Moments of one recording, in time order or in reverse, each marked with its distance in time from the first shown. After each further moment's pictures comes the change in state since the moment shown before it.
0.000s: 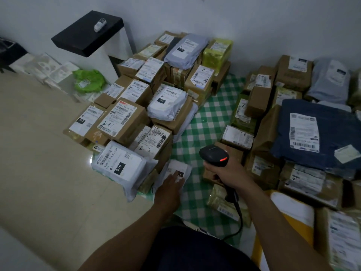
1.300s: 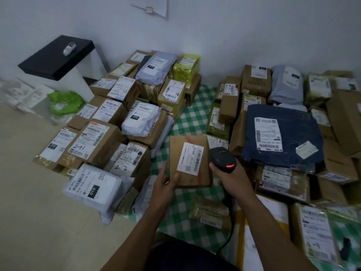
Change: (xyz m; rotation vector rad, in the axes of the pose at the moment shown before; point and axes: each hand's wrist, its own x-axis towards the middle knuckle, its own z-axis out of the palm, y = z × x) left_hand 0.008 0.090 -0.060 -1.265 0.214 -0.143; right_hand -0.028 0.007 -0.059 0.227 0.305 -0.078
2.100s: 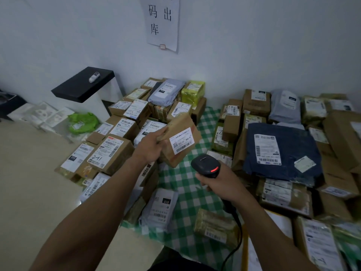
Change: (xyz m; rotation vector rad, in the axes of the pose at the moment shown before) left_hand 0.055 0.175 -0.050 0.867 -0.034 0.472; right_hand -0.017 -0.049 0.019 -0.345 -0.289 -0.143
